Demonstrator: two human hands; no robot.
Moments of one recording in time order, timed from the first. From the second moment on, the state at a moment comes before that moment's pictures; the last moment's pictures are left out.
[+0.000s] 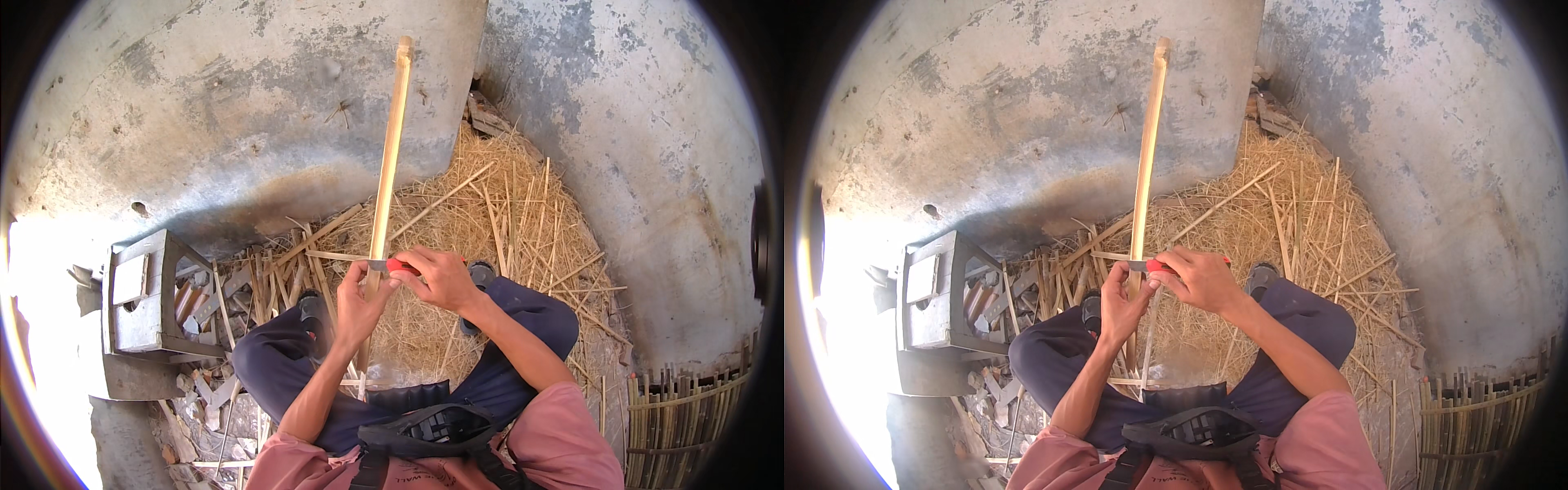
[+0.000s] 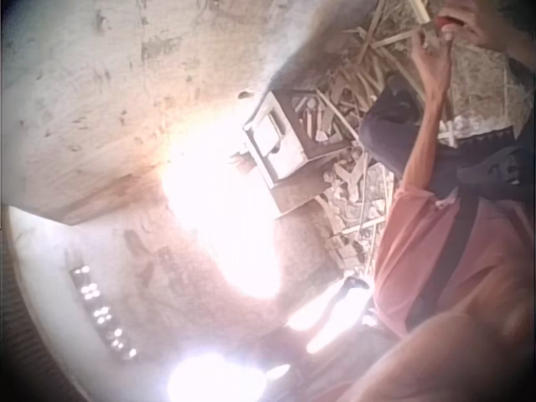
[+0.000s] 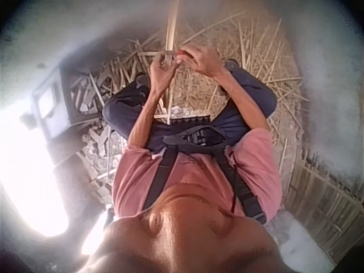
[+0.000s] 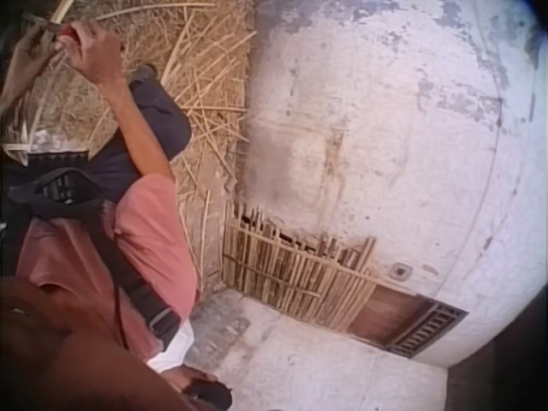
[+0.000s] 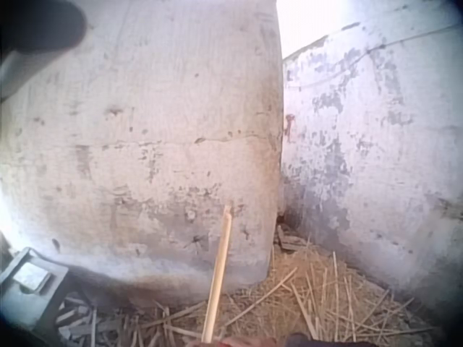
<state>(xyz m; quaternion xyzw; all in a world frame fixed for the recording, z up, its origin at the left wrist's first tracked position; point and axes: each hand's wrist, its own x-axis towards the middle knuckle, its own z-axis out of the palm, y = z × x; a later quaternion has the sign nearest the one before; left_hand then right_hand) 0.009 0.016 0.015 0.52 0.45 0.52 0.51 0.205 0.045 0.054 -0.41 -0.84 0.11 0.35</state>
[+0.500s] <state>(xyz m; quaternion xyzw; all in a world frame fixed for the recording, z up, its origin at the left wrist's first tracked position) 0.010 0.018 0.007 0.55 0.44 0.52 0.48 0.208 0.048 0.053 -0.39 -0.83 0.12 0.37</state>
